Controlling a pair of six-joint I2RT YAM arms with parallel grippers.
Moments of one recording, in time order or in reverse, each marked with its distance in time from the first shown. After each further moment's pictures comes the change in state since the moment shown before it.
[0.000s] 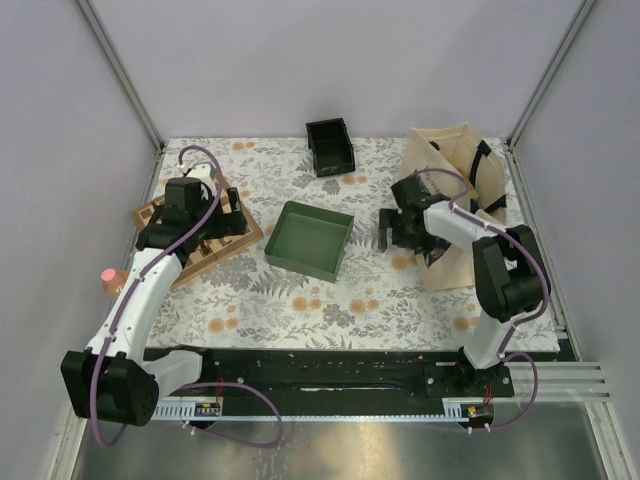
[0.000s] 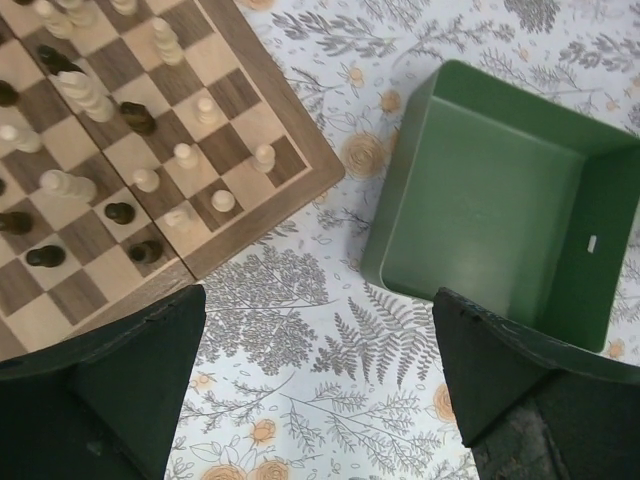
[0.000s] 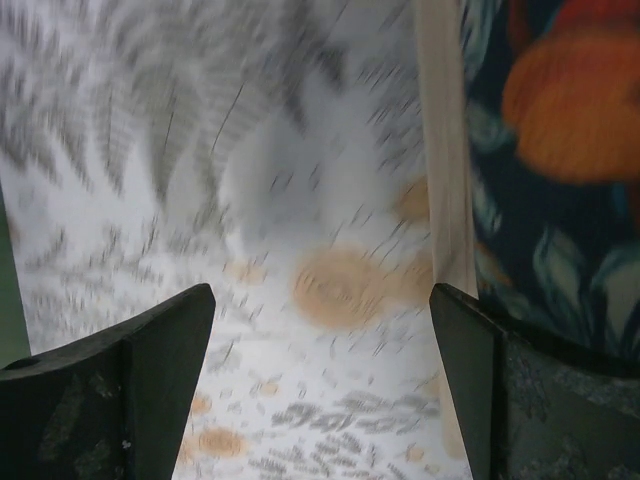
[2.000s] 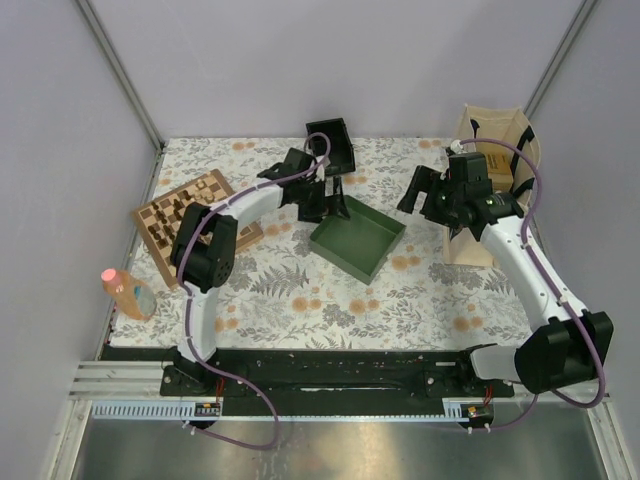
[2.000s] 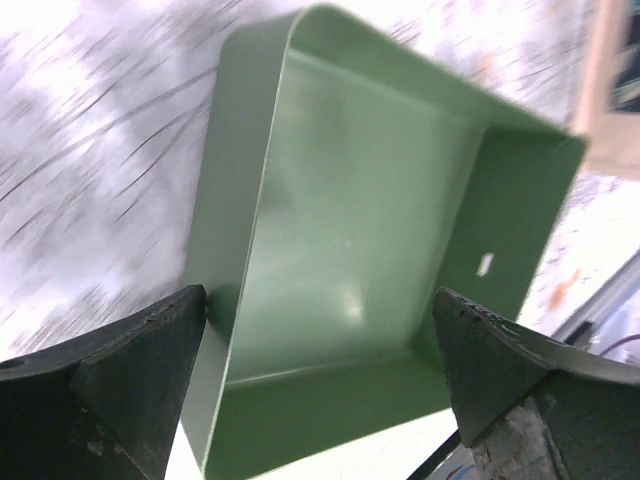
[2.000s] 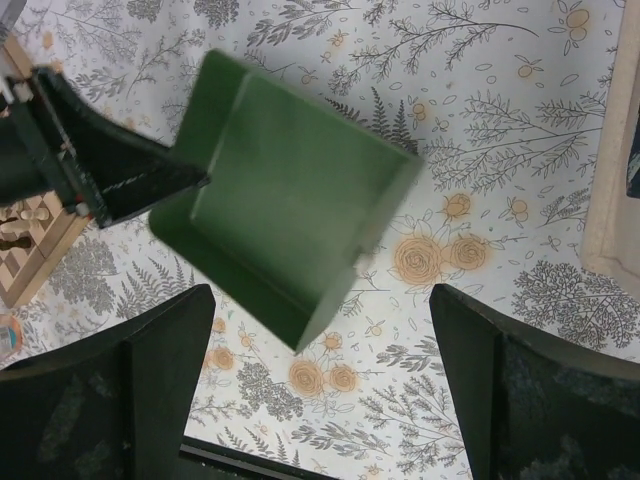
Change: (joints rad) left arm -0.302 0.930 0.520 0.101 0.418 -0.205; right arm -0.187 -0.392 0.126 -0.067 -0.186 0.090
